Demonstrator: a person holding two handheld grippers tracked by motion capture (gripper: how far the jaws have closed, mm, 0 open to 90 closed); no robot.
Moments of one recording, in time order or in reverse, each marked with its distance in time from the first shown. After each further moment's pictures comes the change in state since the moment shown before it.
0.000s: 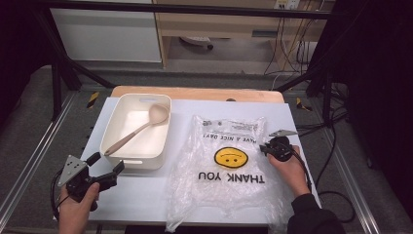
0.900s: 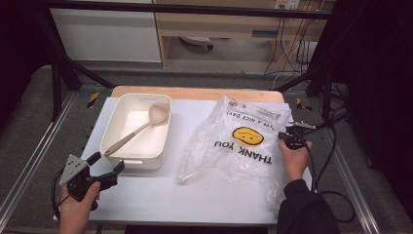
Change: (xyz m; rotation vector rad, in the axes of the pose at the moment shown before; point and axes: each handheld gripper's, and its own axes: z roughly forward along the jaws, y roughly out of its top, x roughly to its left) left arm 0.001 -0.001 0.003 0.008 0.008 0.001; right arm -0.055 0.007 0.012 -0.109 -0.245 0.360
